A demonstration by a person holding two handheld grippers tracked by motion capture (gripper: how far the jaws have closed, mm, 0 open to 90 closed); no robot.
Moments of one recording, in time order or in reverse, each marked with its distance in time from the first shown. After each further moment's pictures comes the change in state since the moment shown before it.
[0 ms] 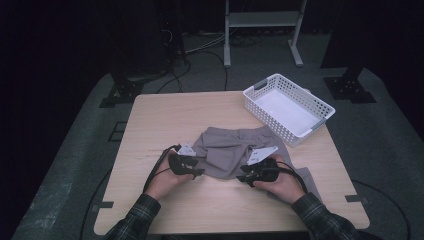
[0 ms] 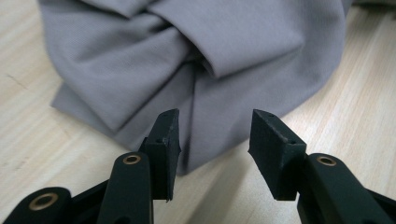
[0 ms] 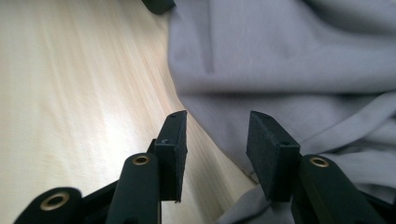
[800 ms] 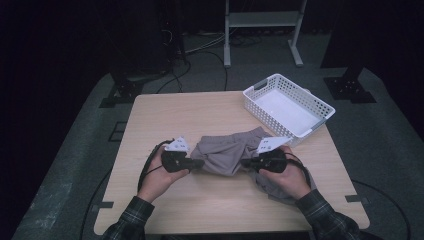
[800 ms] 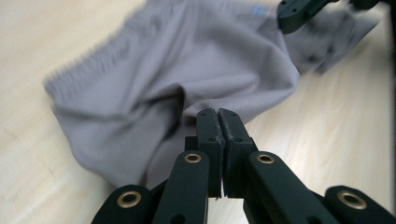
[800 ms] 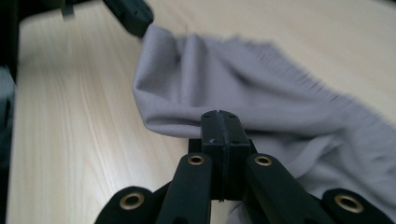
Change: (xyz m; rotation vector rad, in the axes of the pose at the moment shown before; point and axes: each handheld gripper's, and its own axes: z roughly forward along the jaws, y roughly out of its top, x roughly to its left) left arm -0.020 0.028 -0.065 -0.207 -0.118 -0.018; right arm -0.008 0.023 -0.045 -0.167 0.019 0.053
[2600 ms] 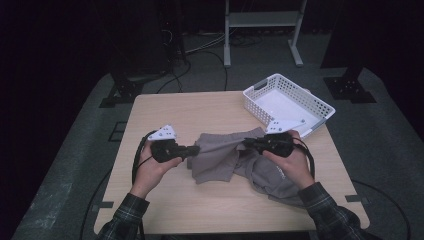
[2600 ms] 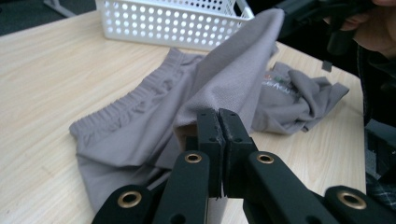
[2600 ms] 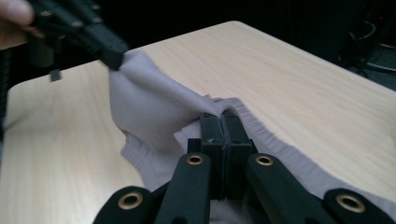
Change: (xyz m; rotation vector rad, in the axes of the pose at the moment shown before) left arm 0.013 0.017 -0.022 -0.139 0.018 -0.049; right arm -0.016 0.037 -0.025 -0.156 -0.071 0.037
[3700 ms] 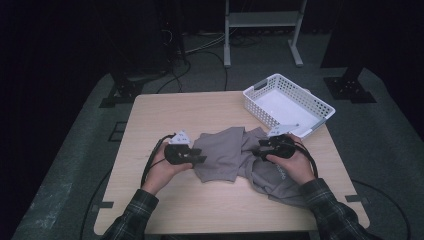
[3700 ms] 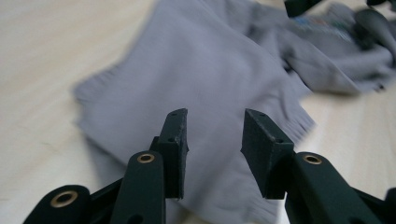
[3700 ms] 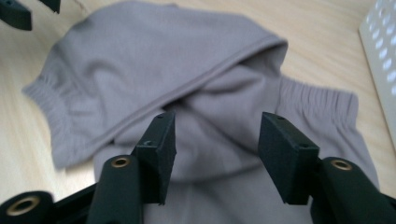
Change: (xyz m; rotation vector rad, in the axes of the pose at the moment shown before) left arm 0.013 -0.038 0.053 0.161 0.021 0.055; right arm -0.047 -0.062 0.024 0.207 -0.136 0.079
